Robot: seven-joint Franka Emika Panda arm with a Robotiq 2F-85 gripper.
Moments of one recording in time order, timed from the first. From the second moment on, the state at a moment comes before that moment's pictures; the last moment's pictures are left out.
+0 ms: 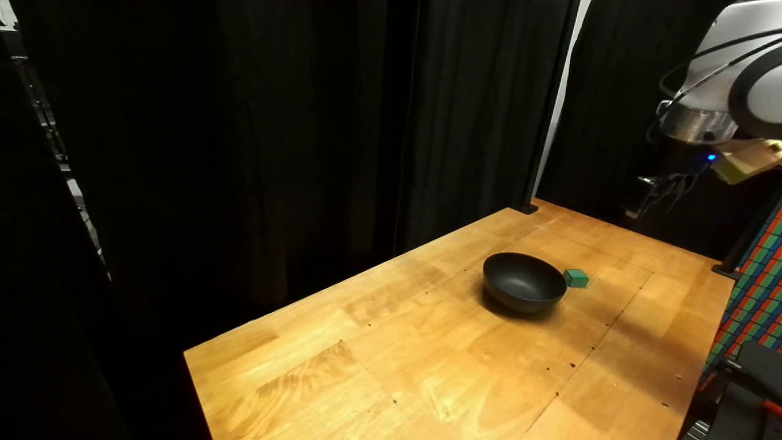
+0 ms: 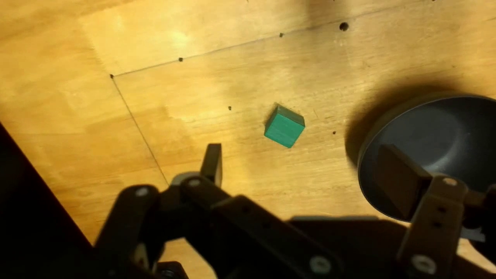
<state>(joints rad) -0.21 -0.23 -0.06 -2.66 -0.29 2.56 0.12</state>
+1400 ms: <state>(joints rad) 0.00 0.55 -0.26 -2.27 -0.27 2.84 0.42</state>
